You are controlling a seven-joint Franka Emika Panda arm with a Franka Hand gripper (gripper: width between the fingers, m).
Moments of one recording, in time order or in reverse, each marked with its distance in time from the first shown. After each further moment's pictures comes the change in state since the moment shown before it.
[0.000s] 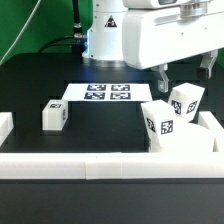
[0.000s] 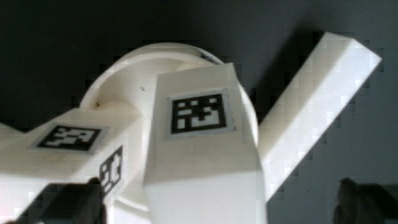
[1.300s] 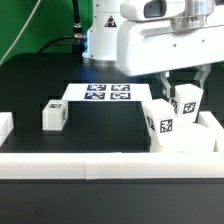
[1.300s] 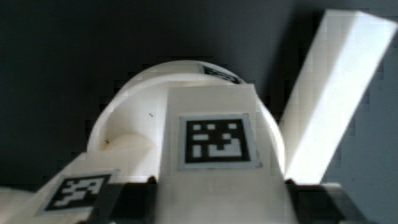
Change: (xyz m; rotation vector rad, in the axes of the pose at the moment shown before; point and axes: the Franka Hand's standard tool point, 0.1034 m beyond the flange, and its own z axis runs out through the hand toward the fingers) arm -0.006 0.001 0.014 0.005 0.015 0.418
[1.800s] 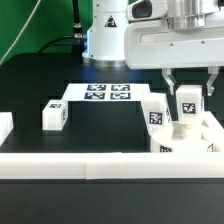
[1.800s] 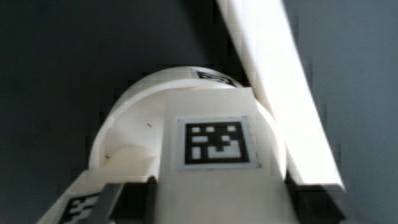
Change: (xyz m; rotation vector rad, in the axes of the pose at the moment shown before) arm 0.005 -0.010 0.001 0.053 0.052 0.687
